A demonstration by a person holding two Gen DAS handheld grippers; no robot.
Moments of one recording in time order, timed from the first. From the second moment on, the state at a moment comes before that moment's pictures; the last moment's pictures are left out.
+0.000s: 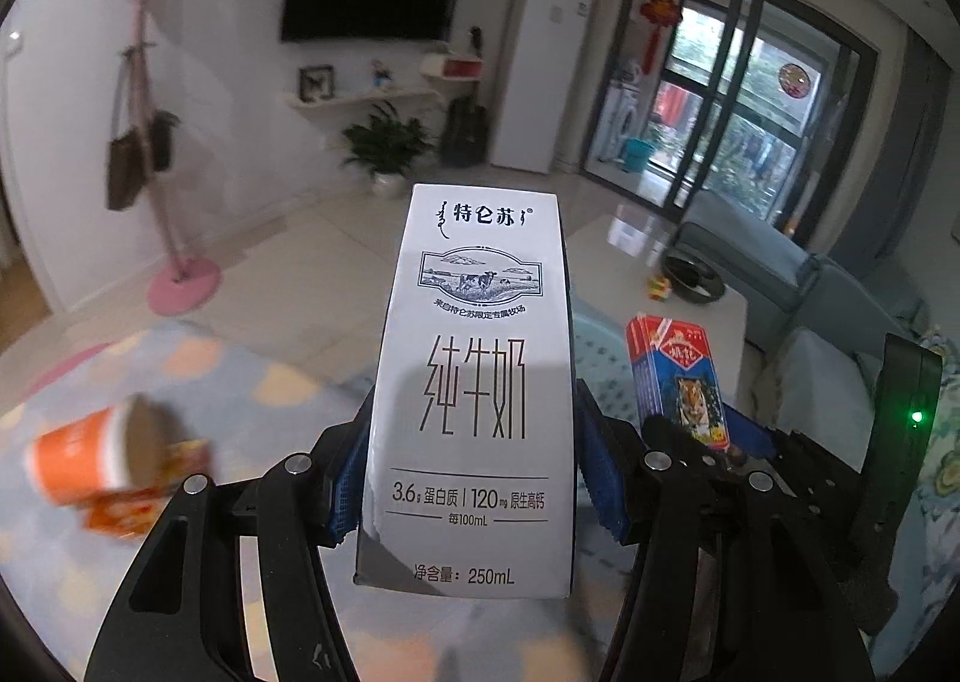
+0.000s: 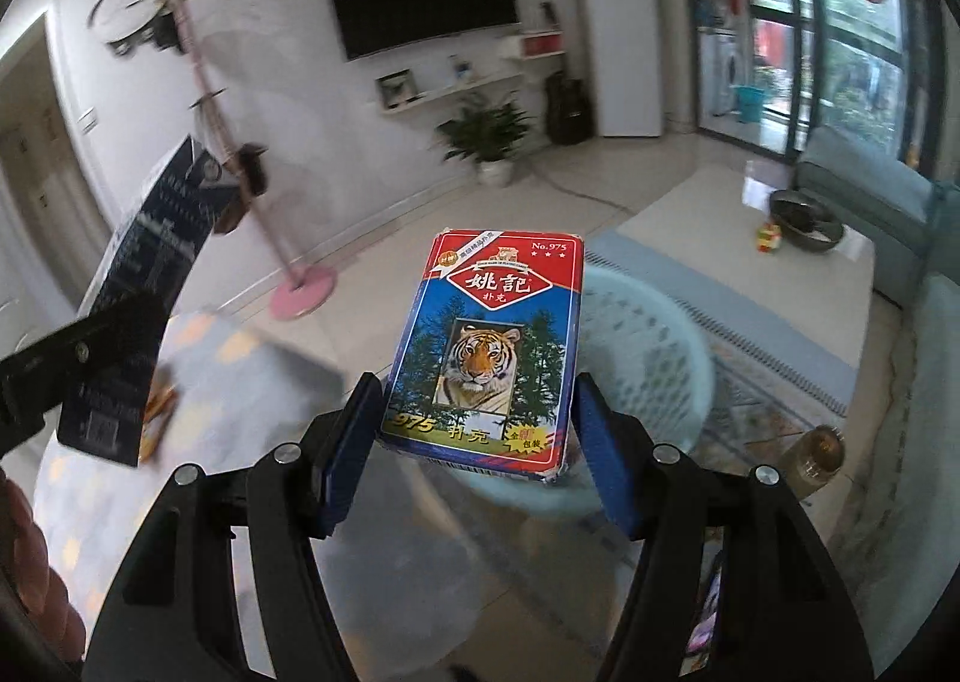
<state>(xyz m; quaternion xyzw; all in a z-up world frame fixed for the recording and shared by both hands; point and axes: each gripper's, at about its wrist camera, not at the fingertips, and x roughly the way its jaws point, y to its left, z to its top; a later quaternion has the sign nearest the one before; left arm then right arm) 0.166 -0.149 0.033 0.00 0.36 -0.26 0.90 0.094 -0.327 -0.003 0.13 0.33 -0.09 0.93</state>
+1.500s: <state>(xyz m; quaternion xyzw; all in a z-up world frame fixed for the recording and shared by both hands) 0.147 -0.042 0.056 -0.09 0.31 -0.21 0.92 0.133 -0.246 0.036 0.10 0.33 0.06 0.94</state>
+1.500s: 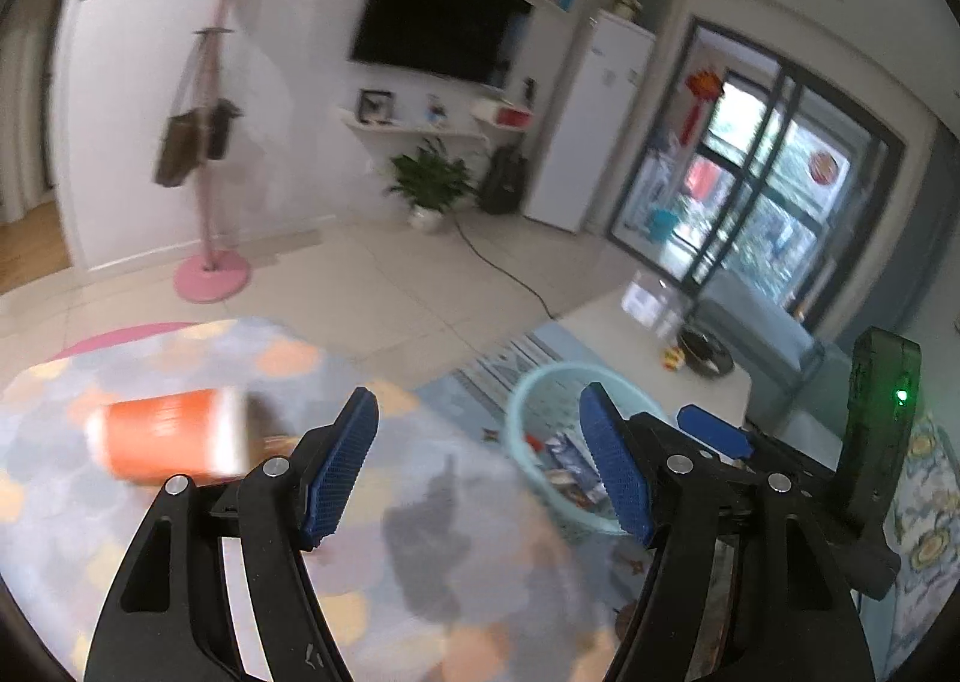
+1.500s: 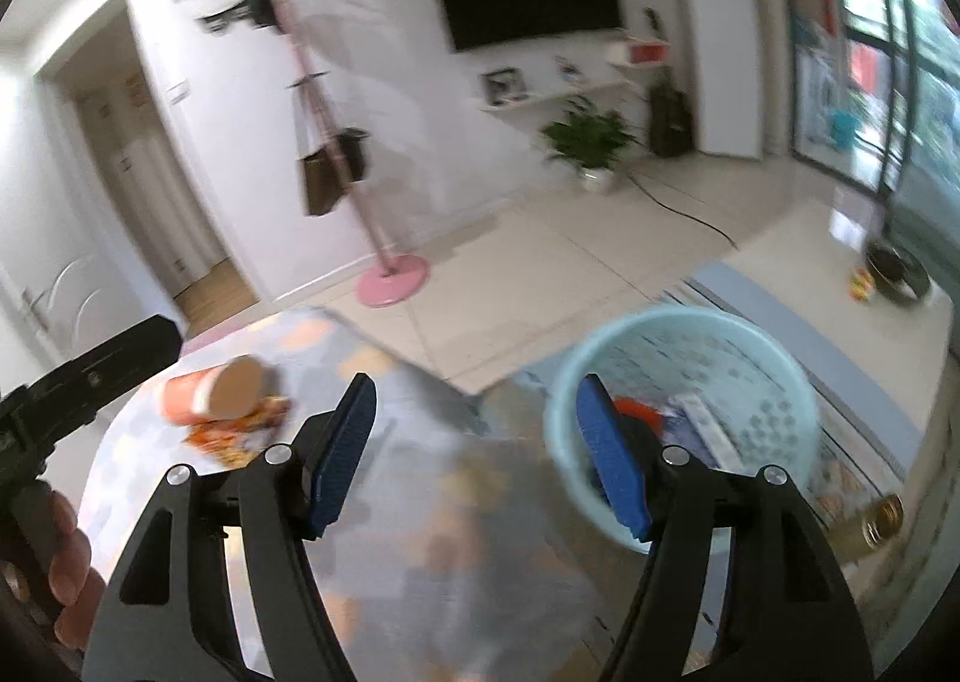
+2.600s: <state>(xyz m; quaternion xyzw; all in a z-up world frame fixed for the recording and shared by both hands) 0.146 0.124 -0.044 -0.17 0.39 -0.08 0.90 0.232 -0.029 -0.022 0.05 0.44 0.32 0.84</state>
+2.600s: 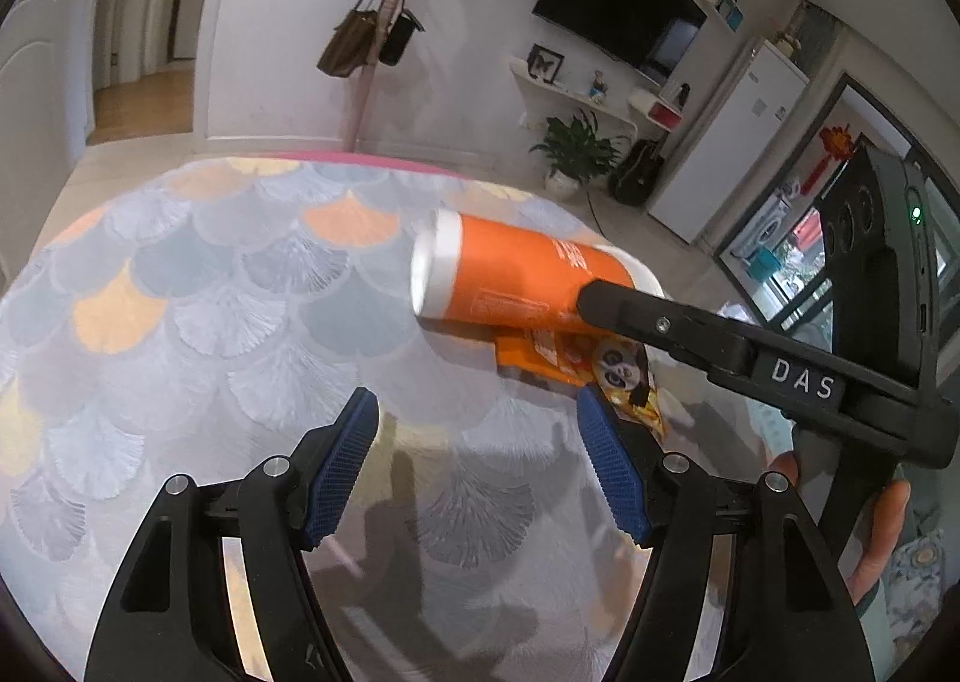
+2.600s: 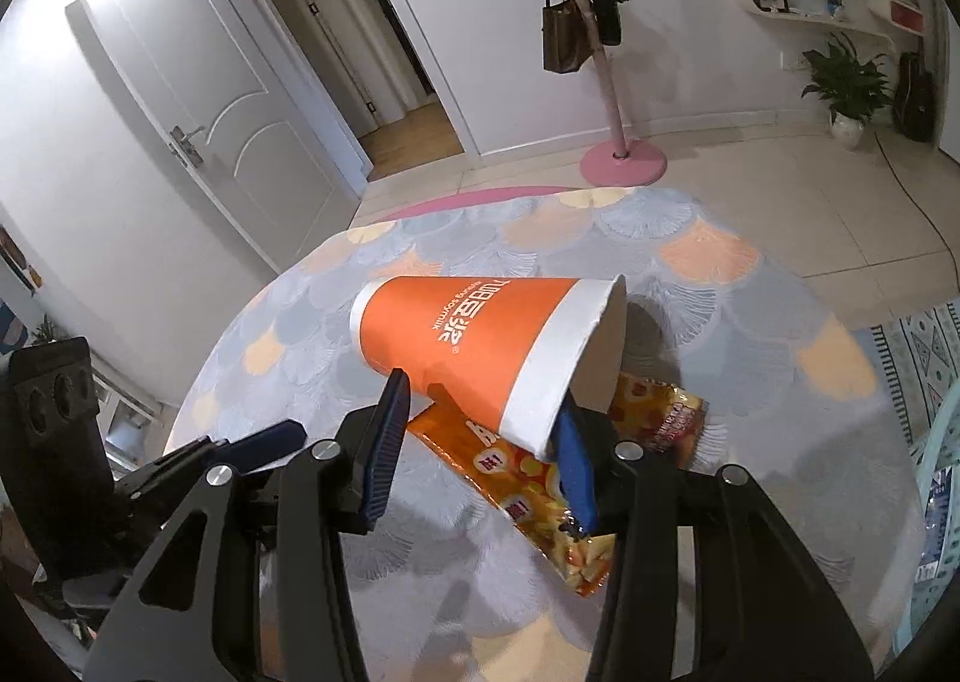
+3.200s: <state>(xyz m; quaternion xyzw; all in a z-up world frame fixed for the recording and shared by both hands) 0.192 0.095 -0.062 -0.21 0.44 -0.13 0.86 0.212 -0.092 0.000 0.07 0.38 0.27 0.88</state>
